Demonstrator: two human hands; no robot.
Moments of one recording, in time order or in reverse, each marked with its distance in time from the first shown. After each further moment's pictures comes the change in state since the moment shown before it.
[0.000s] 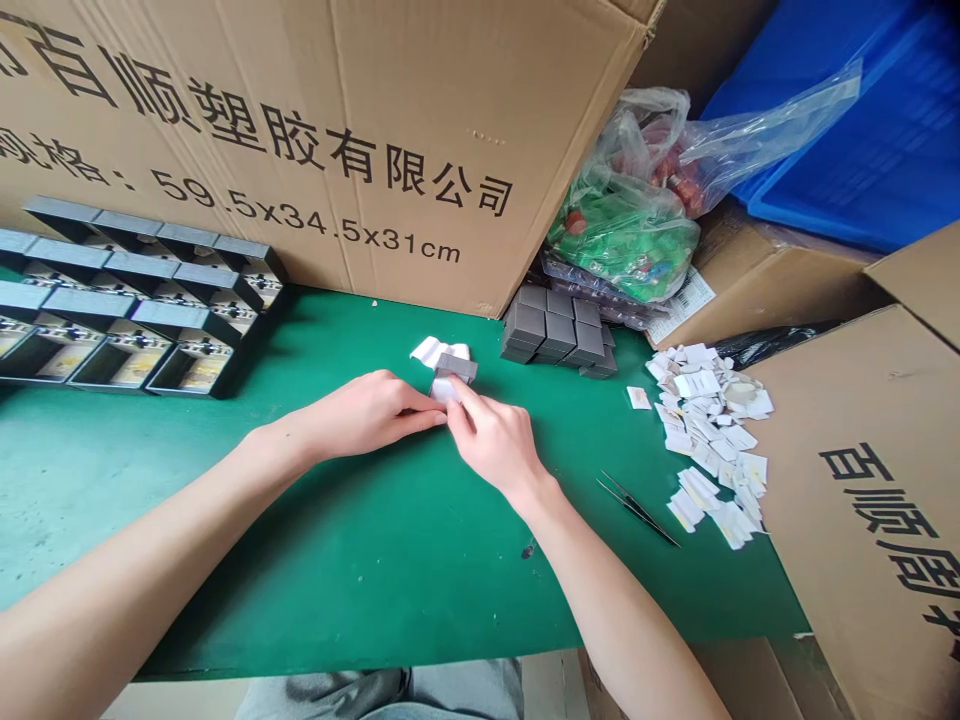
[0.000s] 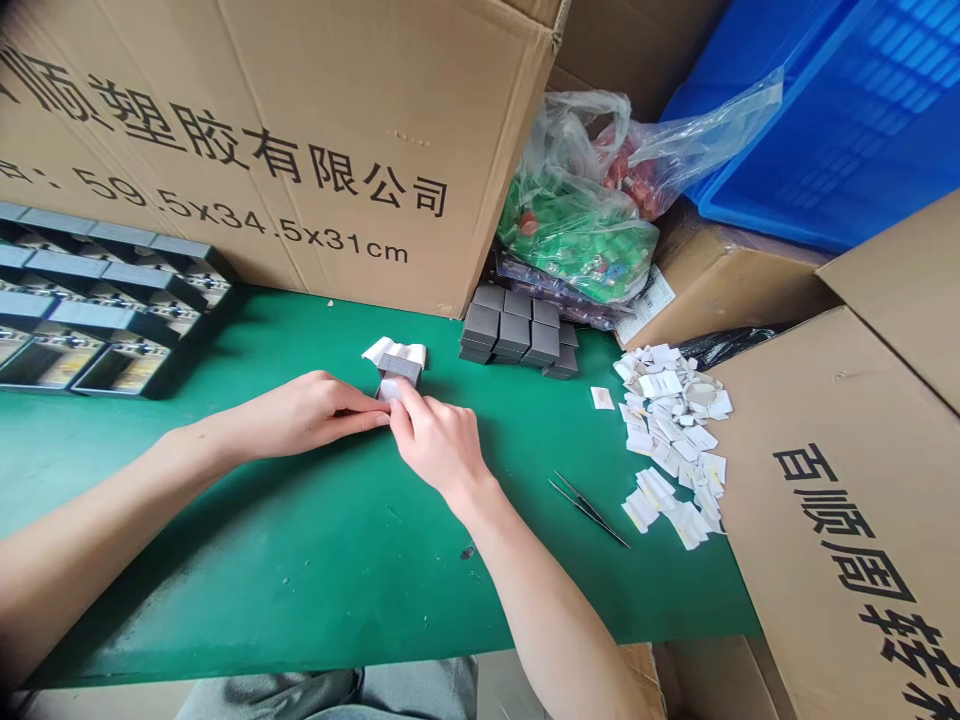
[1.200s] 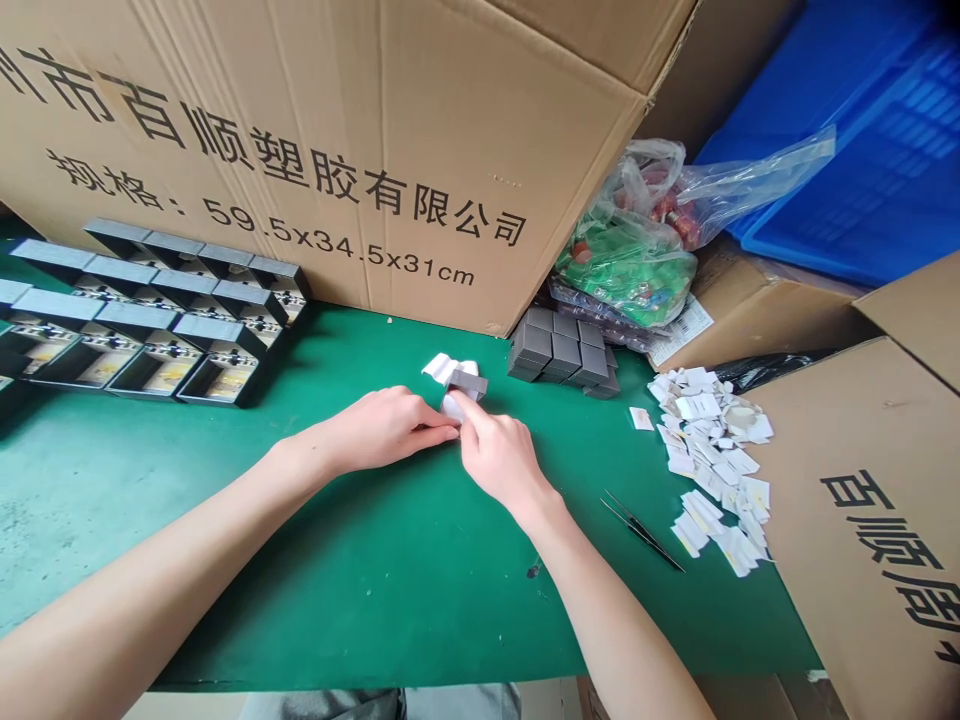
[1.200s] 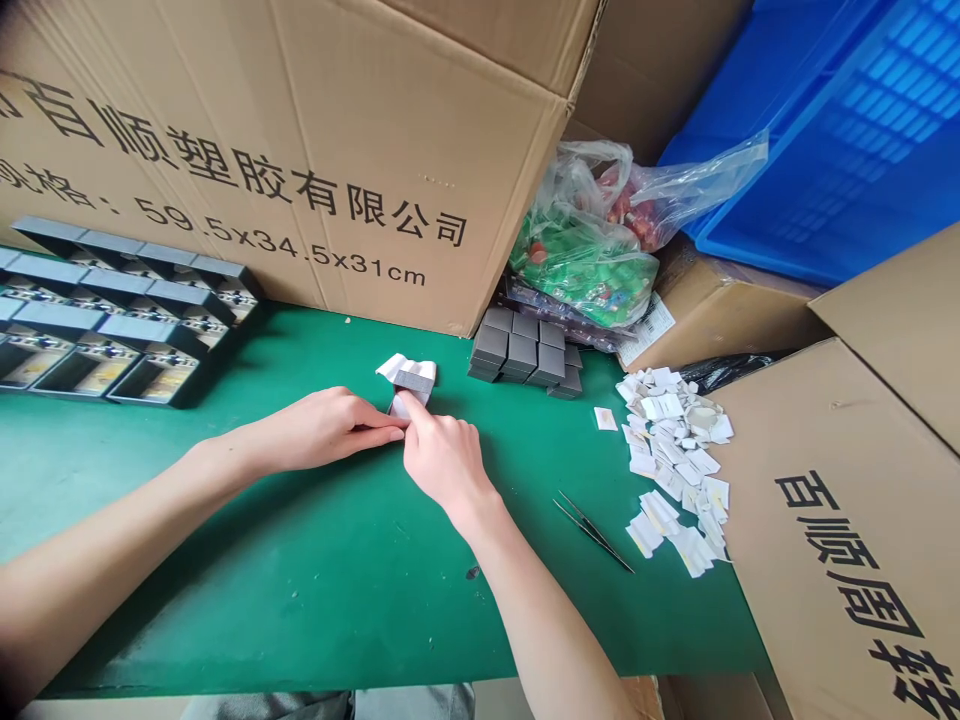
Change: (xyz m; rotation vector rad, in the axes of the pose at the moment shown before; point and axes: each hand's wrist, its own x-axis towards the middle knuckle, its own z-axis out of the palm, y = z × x) left_hand -0.002 0.006 0.001 0.057 -0.029 -0.098; right_hand 0.010 -0.012 -0.015 -0.047 -0.244 0.062
